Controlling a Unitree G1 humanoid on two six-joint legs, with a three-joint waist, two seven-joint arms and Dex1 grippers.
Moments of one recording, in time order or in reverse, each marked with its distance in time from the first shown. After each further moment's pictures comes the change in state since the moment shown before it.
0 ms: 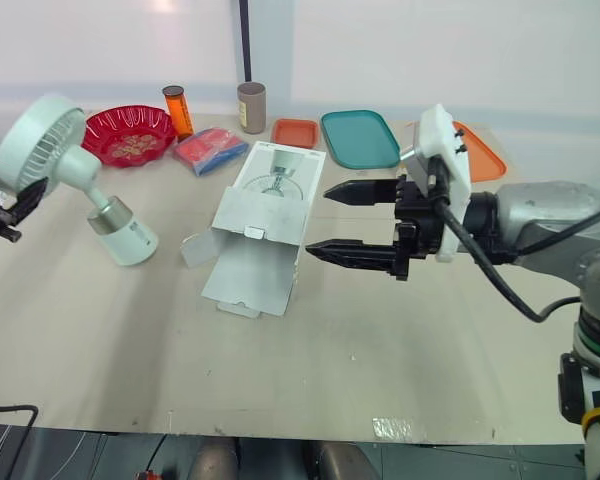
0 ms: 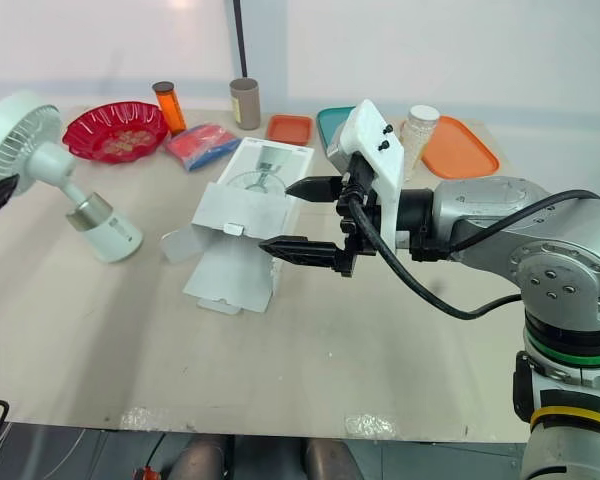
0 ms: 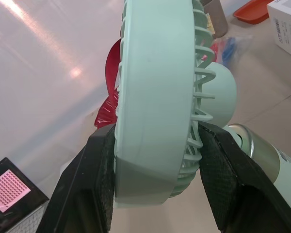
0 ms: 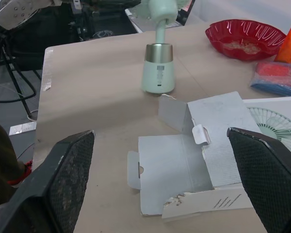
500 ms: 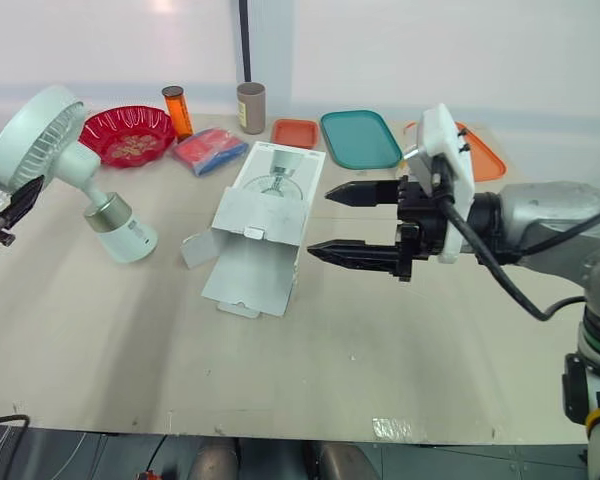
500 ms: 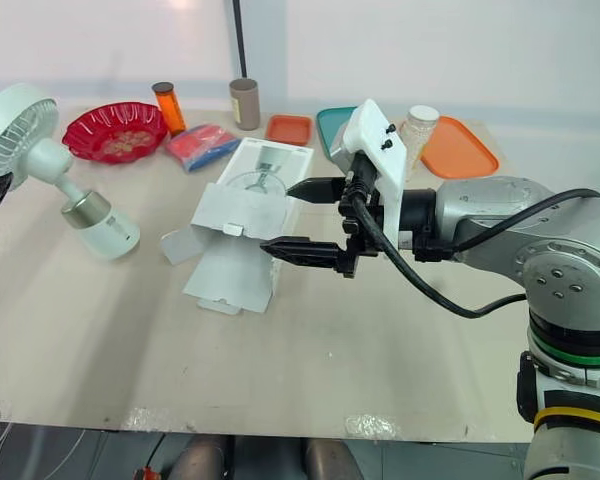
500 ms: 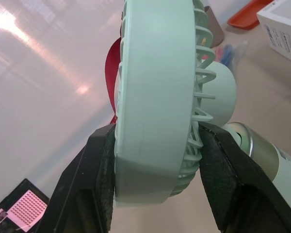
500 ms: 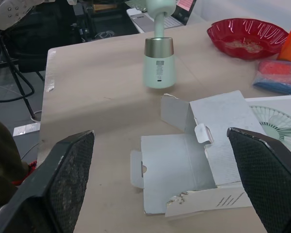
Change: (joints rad) left arm 0.083 -0.042 0.050 -0.114 -0.014 -0.007 0.022; right arm -0.001 -0.015 0.000 0.010 0.028 0.000 -0.003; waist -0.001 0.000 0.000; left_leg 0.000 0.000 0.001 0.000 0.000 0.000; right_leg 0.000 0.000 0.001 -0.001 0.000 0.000
